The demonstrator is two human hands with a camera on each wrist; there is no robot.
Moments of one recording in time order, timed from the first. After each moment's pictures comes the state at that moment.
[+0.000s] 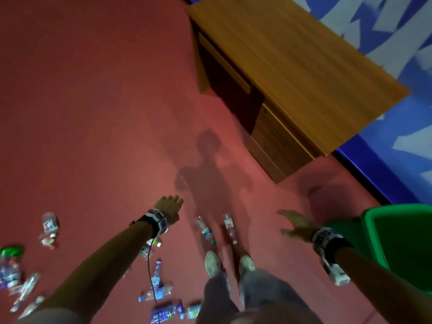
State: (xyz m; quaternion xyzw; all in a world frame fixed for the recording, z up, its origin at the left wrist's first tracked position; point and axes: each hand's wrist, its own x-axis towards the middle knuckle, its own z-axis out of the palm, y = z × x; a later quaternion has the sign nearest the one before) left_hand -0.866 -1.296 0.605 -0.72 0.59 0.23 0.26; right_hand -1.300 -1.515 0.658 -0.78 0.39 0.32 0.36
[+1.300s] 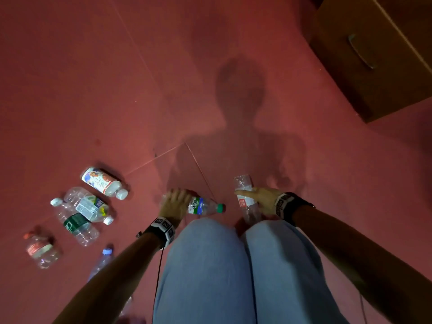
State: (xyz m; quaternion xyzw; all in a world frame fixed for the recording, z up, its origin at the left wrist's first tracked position) left_hand -0.948 -1.216 -0.121 -0.72 0.62 0.21 0.24; right_hand -1.186 -1.484 -0.094 -0.84 0.16 0.38 0.35
